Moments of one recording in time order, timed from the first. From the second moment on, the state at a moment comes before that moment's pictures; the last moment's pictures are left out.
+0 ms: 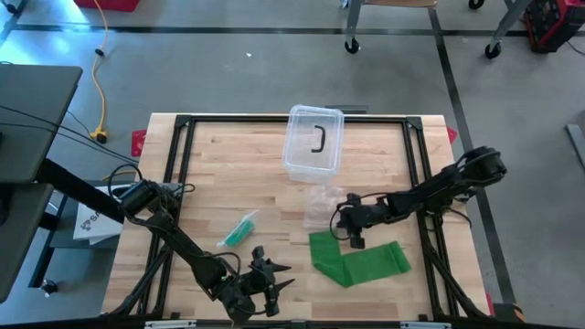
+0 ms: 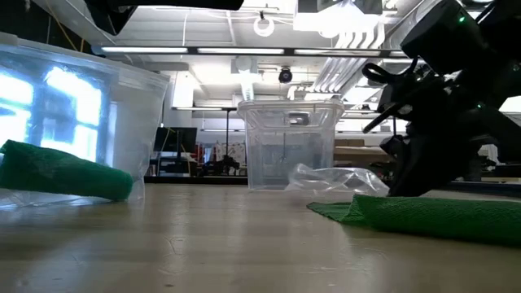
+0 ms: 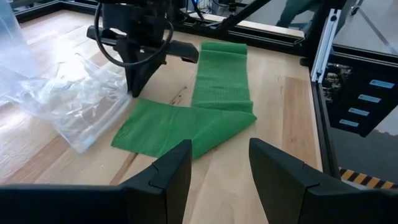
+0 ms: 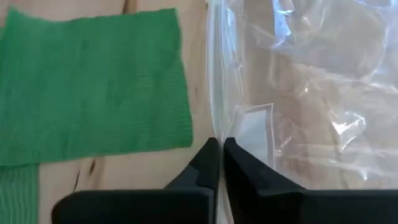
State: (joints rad) left arm -0.78 1.93 1.23 0.05 -0.94 -0.66; right arm 0.26 1.54 0.43 0.19 0.13 0.21
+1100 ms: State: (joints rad) left arm -0.80 1.93 1.23 0.14 -1.21 -0.07; right arm 0.54 1.24 0.59 0.24 0.05 0.41
